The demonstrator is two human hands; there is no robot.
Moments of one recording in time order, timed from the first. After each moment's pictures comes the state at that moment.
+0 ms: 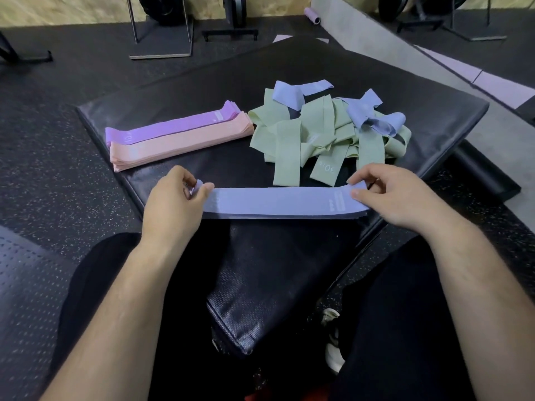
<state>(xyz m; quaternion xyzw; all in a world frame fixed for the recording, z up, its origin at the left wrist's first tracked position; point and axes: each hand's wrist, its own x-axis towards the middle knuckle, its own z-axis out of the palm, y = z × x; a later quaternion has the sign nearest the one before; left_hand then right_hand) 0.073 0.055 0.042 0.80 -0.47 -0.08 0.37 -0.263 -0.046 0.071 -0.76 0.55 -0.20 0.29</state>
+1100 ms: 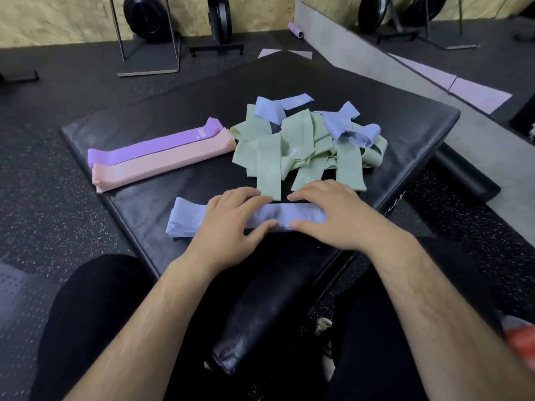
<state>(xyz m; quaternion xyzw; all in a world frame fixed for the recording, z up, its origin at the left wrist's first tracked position) 0.004 0.028 0.024 0.62 -0.75 -0.03 0.23 -0.224 -0.033 0.067 -0.88 0.44 -0.11 0.16</state>
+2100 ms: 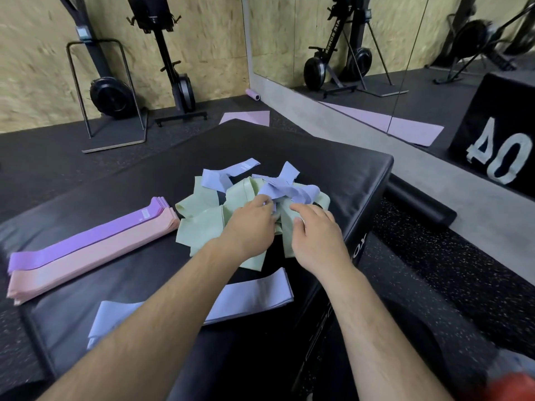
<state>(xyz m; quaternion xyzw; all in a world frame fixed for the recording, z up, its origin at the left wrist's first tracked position) -0.109 -0.143 0.072 0.59 -0.80 -0.03 0.09 -0.266 -0.103 0.064 -0.70 0.62 -0.32 0.17</state>
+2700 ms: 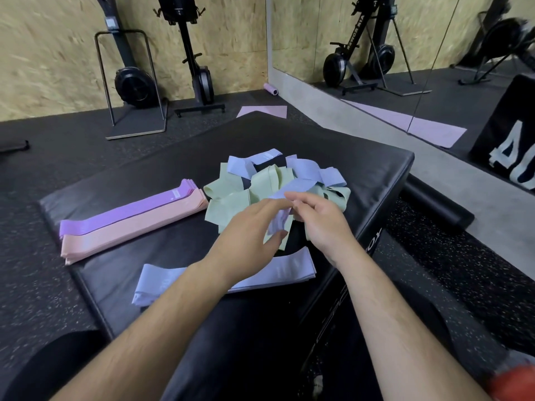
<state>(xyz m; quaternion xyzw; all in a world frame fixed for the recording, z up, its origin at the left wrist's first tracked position) -0.065 -0.038 0.089 0.50 -0.81 -0.09 0.30 -0.235 -0.074 0.089 -0.59 0.49 -0.44 0.47</state>
